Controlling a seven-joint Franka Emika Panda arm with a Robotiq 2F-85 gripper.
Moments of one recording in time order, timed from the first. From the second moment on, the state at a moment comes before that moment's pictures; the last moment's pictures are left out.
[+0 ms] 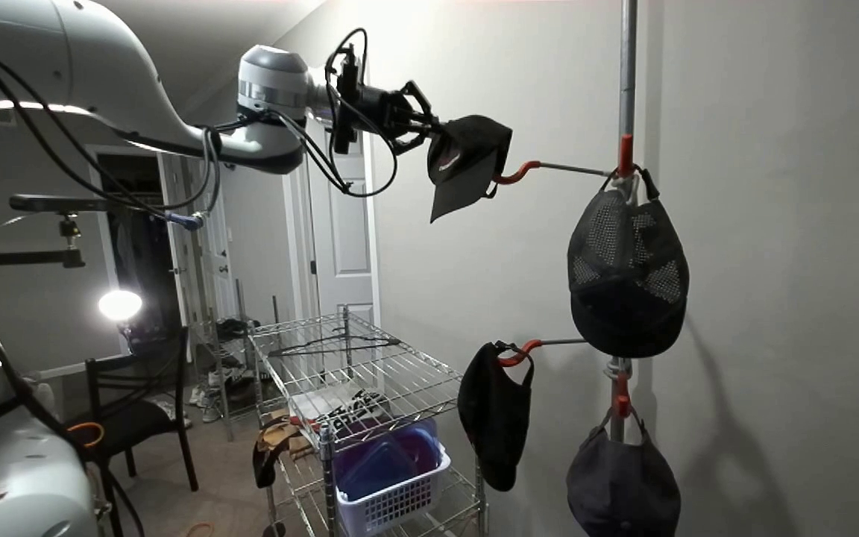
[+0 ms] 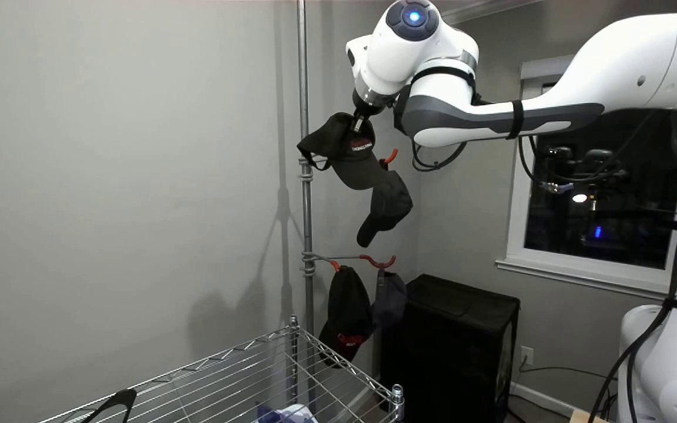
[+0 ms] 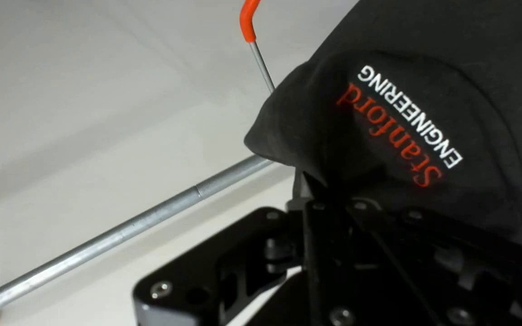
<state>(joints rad) 0.22 -0.34 0.14 -1.82 -1.15 2.13 0.15</state>
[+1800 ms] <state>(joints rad) 0.14 -0.48 0.10 -2.03 -0.89 2.40 0.13</state>
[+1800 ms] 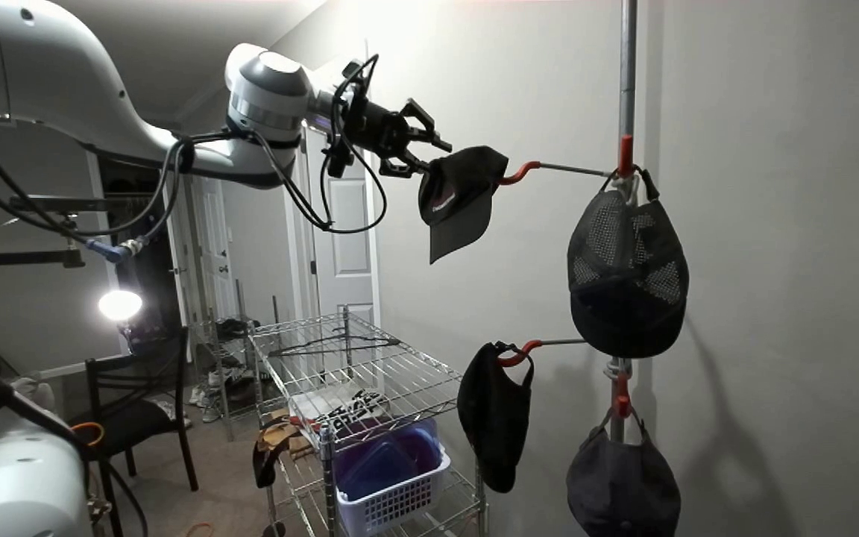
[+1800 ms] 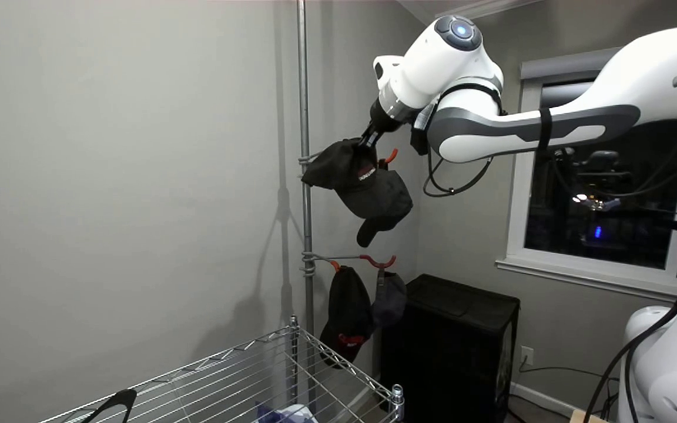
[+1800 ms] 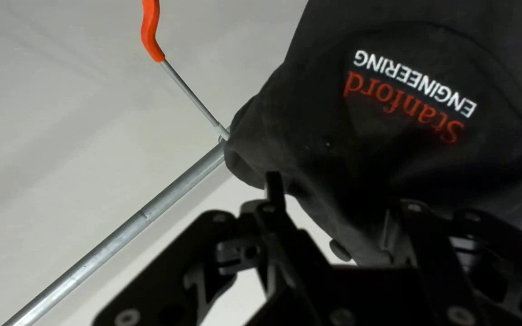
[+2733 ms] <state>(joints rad) 0.13 -0.53 0.14 -2.08 -0.74 2.20 0.11</state>
